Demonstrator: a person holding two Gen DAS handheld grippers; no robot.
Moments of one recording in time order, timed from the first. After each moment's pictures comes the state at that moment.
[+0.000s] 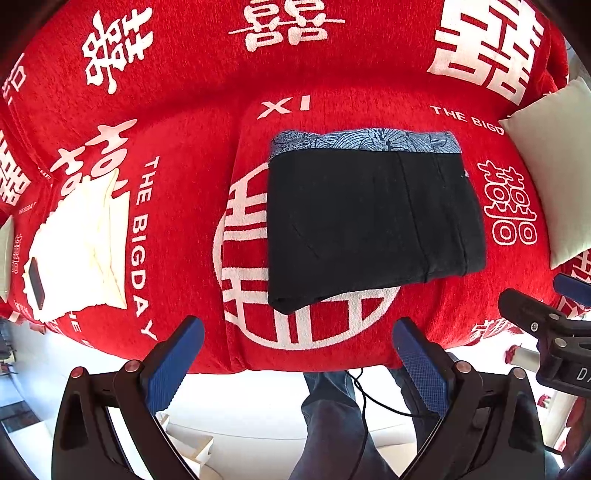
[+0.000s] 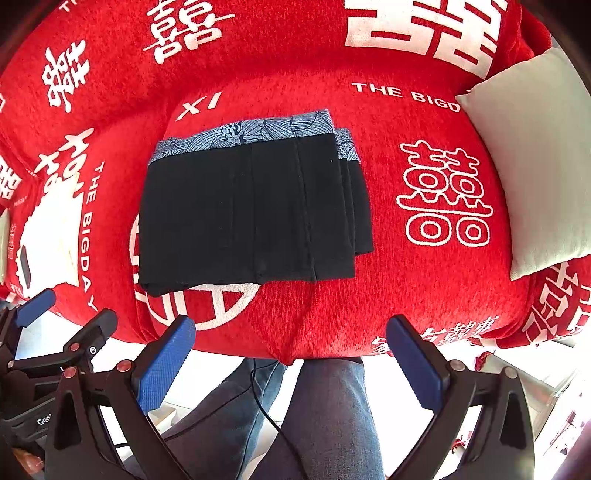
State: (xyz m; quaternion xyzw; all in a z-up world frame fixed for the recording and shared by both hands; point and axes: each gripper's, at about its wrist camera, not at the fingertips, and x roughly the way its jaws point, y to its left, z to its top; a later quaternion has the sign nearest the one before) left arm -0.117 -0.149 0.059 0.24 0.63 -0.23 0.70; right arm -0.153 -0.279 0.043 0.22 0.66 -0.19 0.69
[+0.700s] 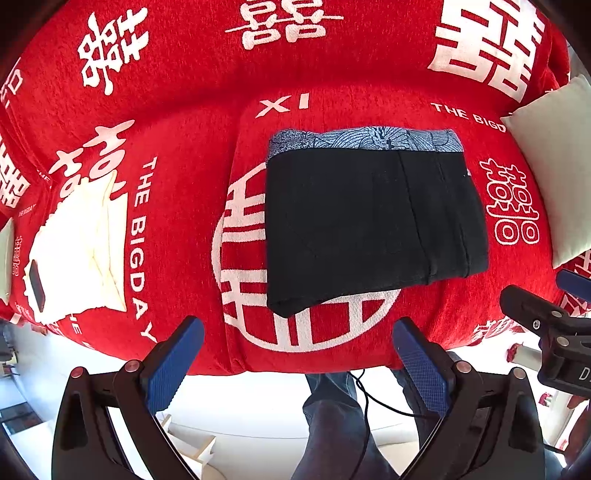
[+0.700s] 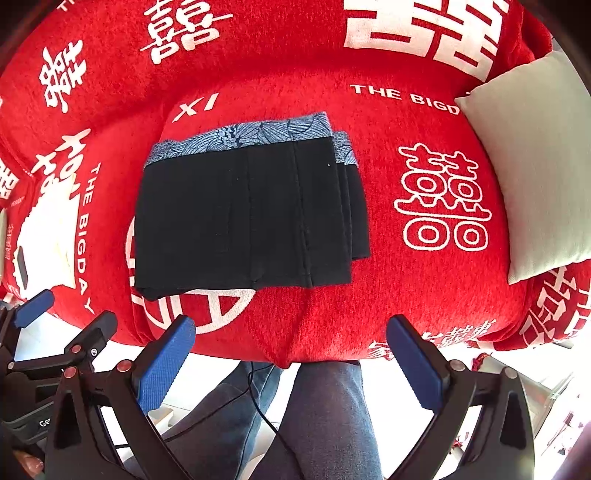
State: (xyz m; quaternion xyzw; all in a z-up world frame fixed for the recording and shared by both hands) left arm -0.116 -0.156 0.055 0.24 0.63 -0.23 0.70; right arm -0.147 -0.284 0.040 0.22 0.66 -0.20 0.69
